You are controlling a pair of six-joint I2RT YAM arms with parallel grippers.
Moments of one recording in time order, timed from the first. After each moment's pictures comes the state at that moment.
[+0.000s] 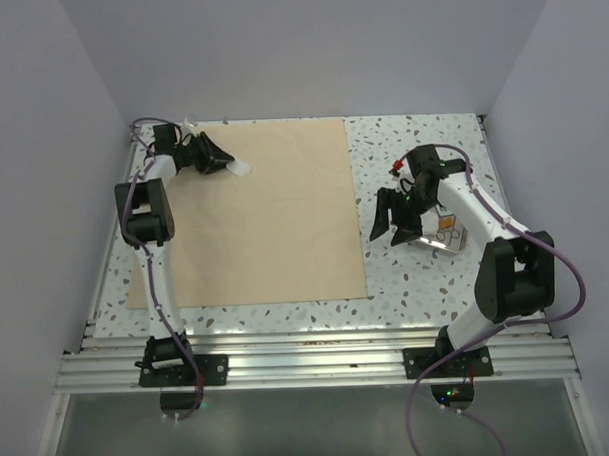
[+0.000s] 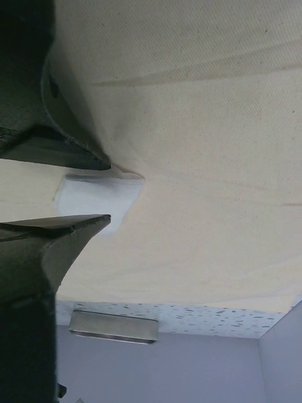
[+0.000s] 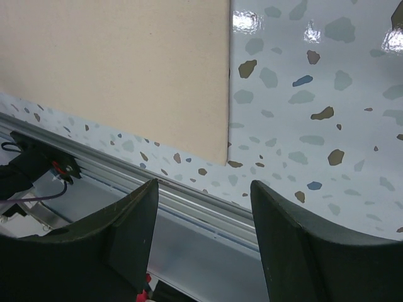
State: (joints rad) left arm 0.14 2.59 2.05 -0.21 0.88 -0.54; right arm 0.17 1.60 1.27 -1.03 -0.42 0.29
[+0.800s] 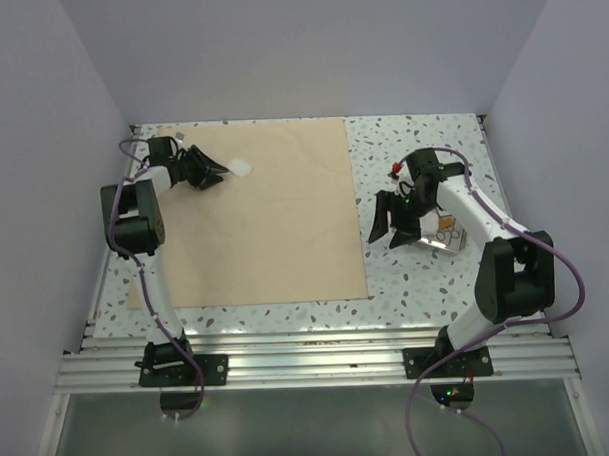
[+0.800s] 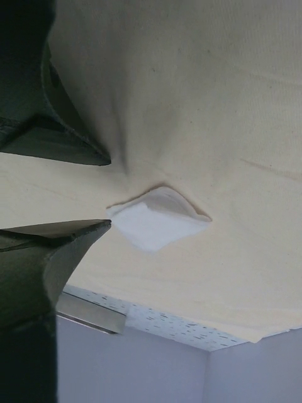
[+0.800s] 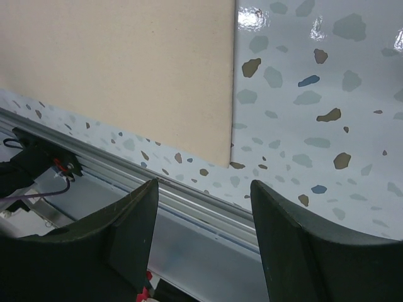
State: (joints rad) left arm 0.15 2.33 1.66 -0.13 0.66 -0.68; right arm 0.17 1.59 1.23 -1.00 -0.44 0.29
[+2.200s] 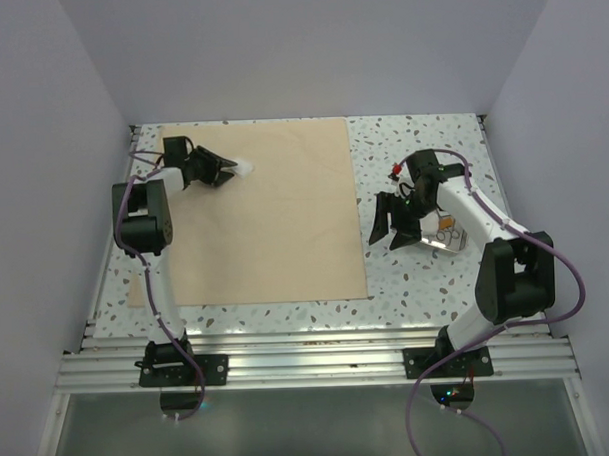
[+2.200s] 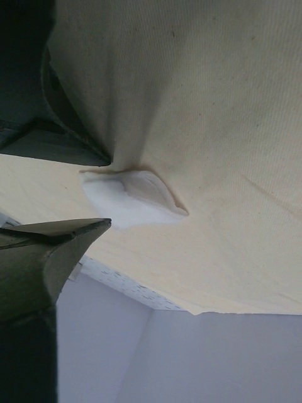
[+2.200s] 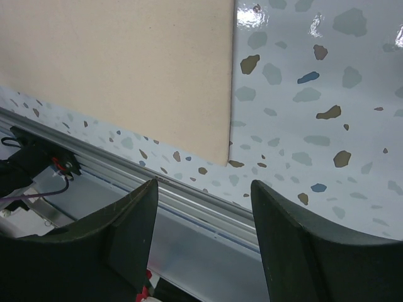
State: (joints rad) left arm 0.08 2.33 1.61 -0.02 0.53 -1.08; right arm 0.17 1.59 1.22 -1.00 -0.44 0.29
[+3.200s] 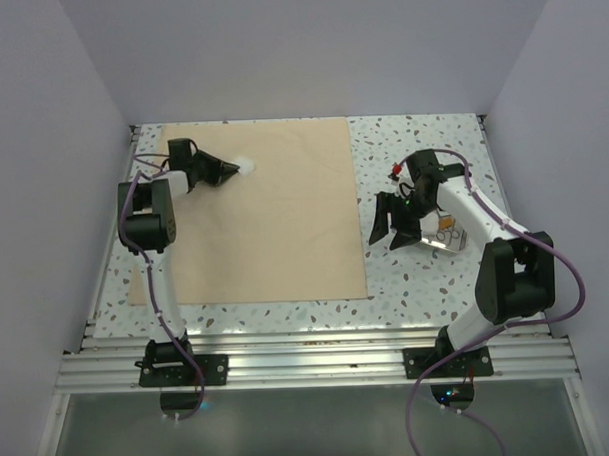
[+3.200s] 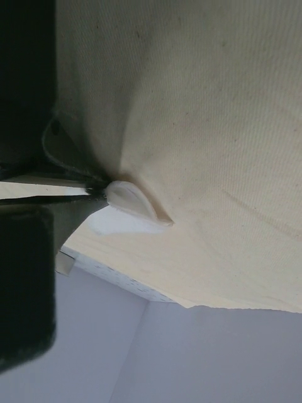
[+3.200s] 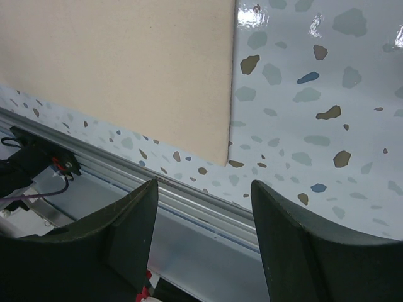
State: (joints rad) left arm 0.06 2.38 1.61 0.09 0.52 -1.13; right arm 0.17 1.59 1.22 -1.00 -0.44 0.29
